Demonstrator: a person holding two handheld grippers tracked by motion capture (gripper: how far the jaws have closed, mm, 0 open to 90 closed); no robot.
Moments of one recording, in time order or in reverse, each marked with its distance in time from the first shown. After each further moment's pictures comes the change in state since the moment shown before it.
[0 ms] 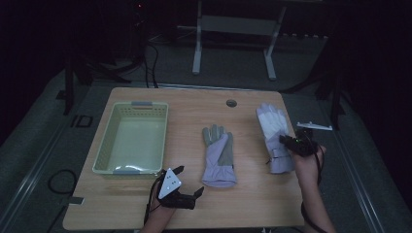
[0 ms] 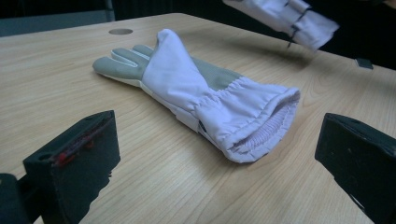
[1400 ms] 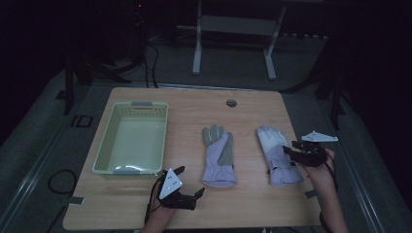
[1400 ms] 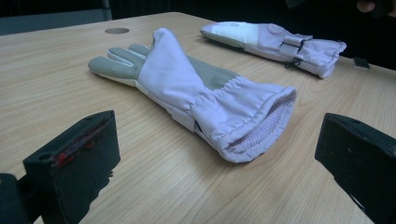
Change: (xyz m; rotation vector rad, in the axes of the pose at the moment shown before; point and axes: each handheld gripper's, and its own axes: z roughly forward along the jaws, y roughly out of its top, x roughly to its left) left arm 0.000 0.000 0.001 0.003 -0.011 -0.007; right arm -0.032 -0.025 -0.008 -0.035 0.074 -0.355
